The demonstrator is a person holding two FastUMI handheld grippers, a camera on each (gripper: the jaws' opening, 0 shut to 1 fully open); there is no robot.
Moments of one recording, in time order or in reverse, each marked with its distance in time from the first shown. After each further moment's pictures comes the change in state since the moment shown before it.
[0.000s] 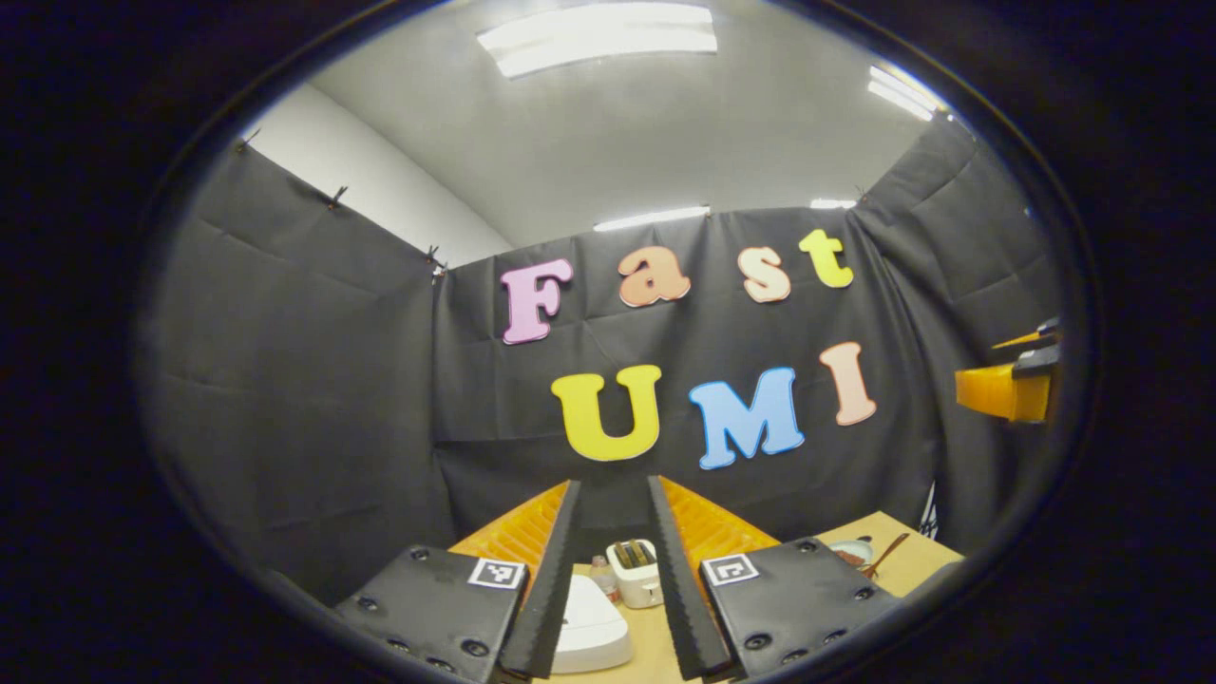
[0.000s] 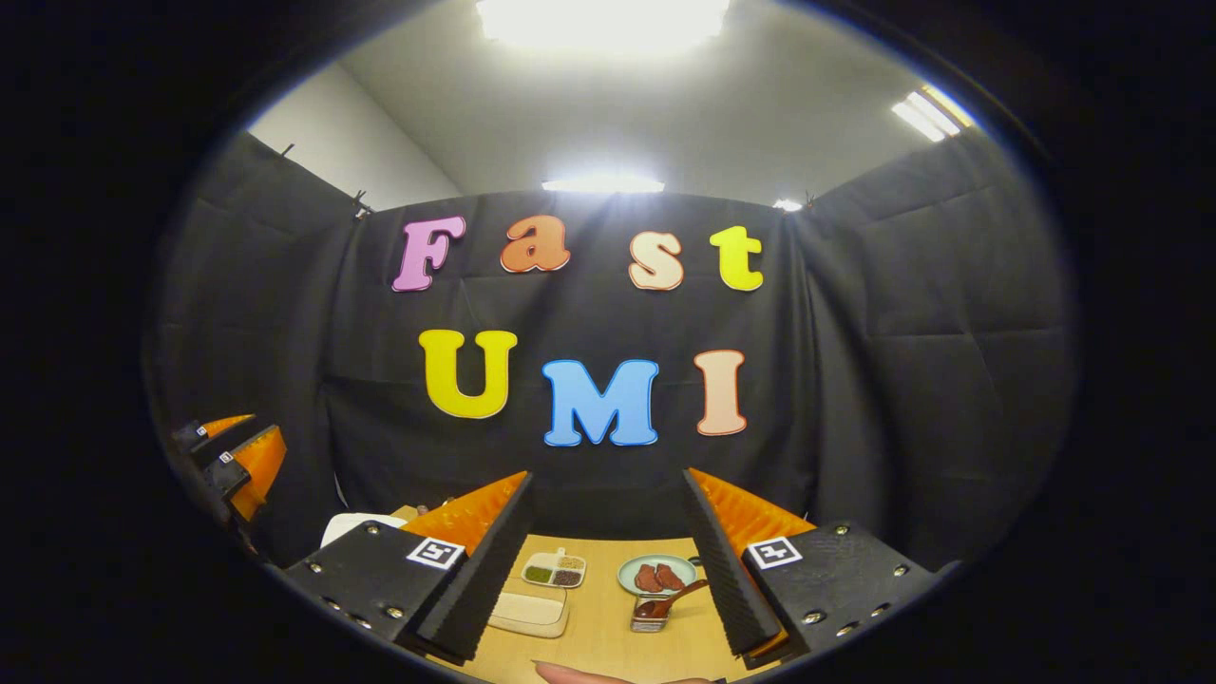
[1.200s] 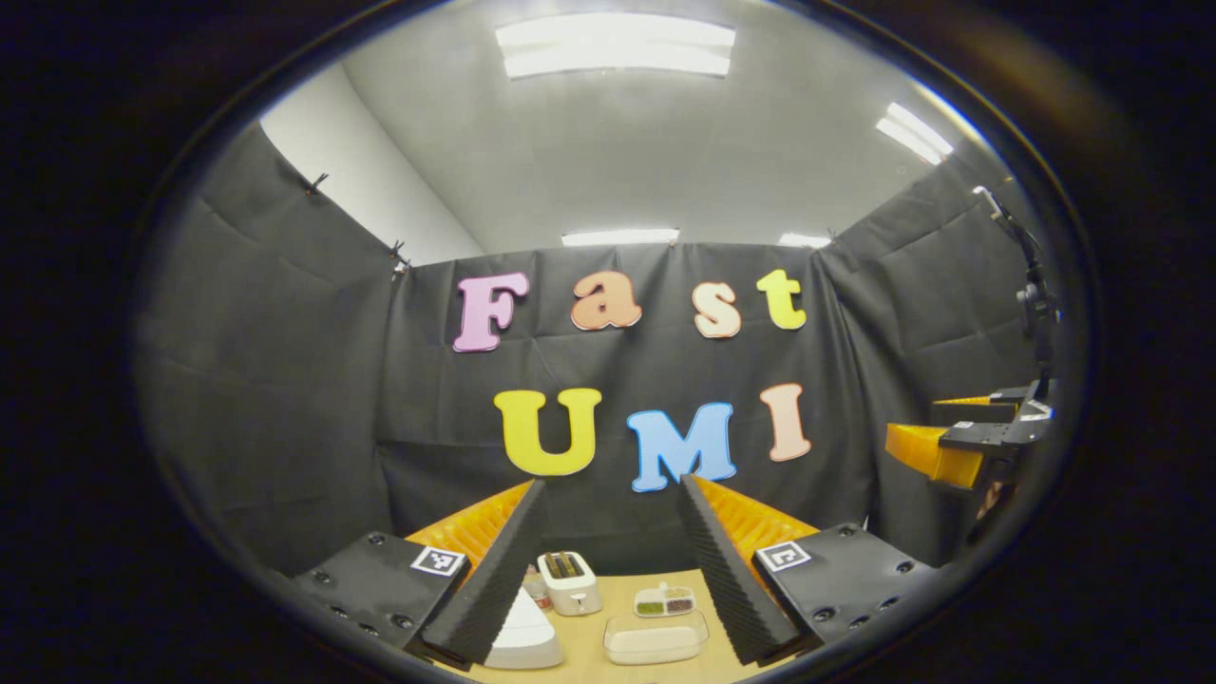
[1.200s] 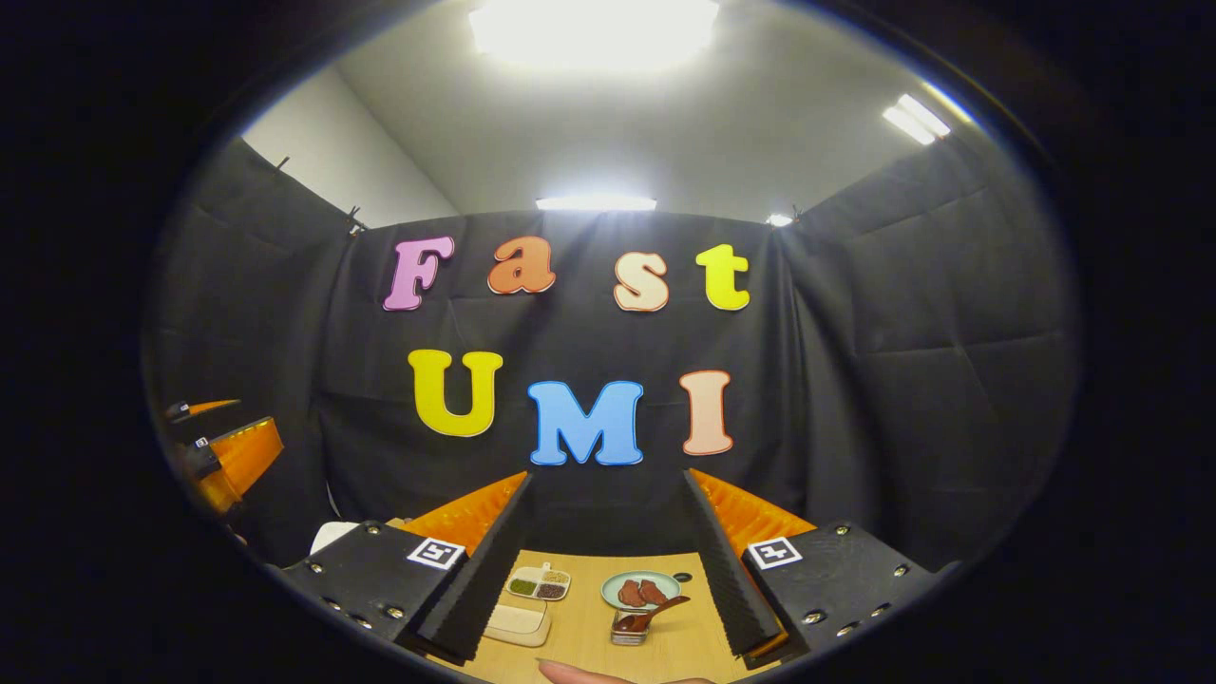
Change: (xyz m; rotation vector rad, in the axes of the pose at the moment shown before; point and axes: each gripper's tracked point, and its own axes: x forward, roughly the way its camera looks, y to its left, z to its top) left arm -0.041 -0.066 0.072 -0.114 -0.047 -0.151; right arm -0.007 -0.058 0.020 0.007 -0.059 -0.016
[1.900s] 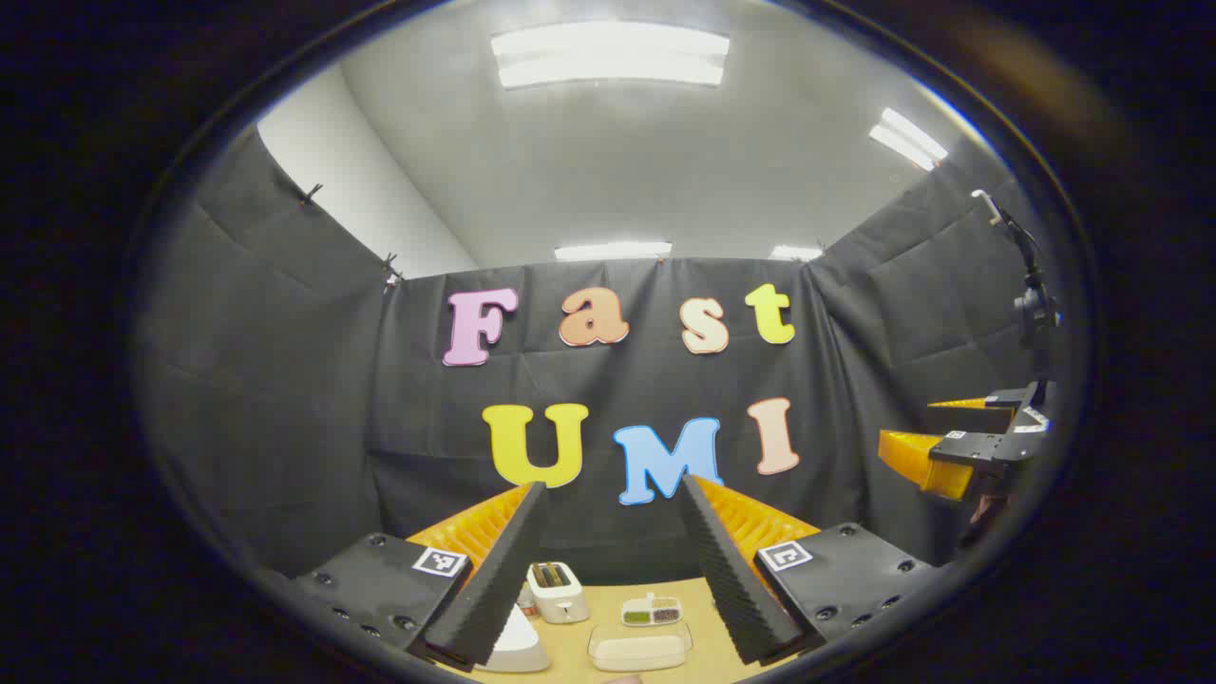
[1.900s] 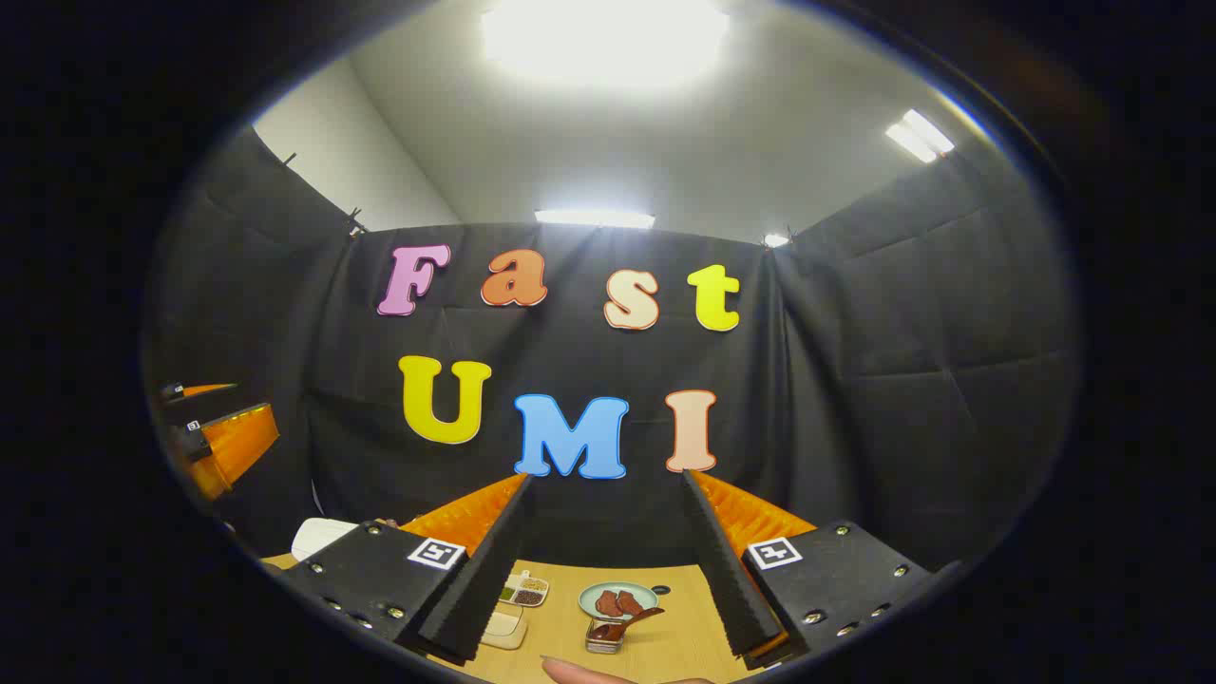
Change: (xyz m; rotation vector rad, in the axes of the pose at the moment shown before) left arm -0.005 -0.026 0.015 -0.014 -0.032 -0.020; right arm -0.003 -0.021 0.013 -0.026 -0.041 -0.033
